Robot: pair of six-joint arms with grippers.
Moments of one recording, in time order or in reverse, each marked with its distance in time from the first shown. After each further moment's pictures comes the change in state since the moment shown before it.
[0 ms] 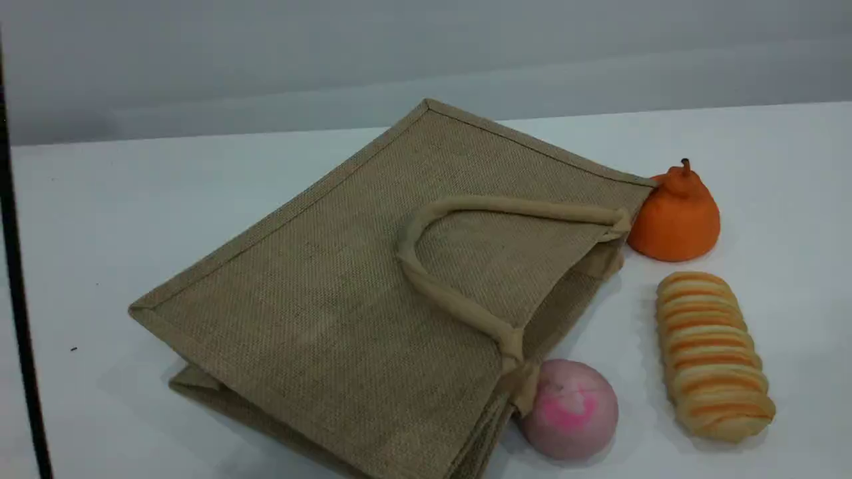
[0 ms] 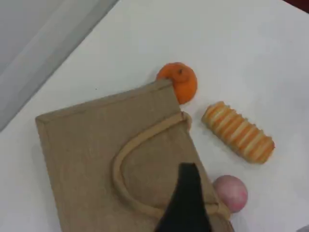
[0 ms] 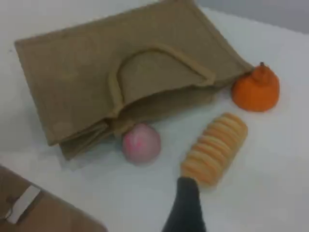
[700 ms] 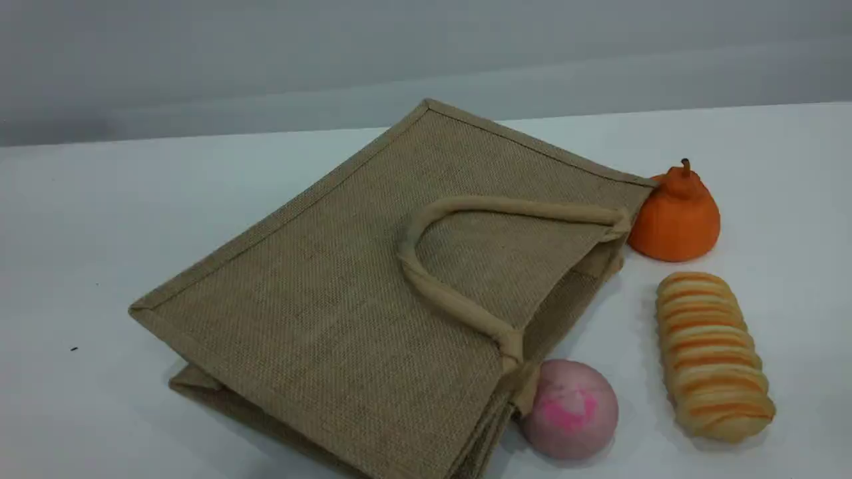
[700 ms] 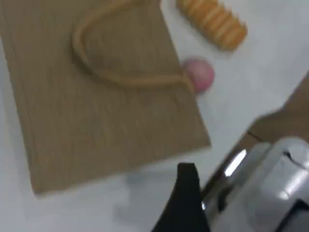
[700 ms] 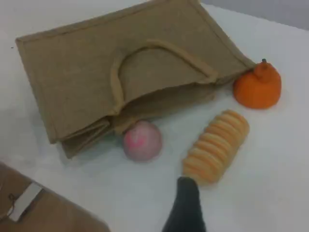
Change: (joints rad) left arm -0.027 -0.485 0.664 -0.014 -0.001 -0.136; right arm 0.001 0.000 0.000 0.003 0.004 0.000
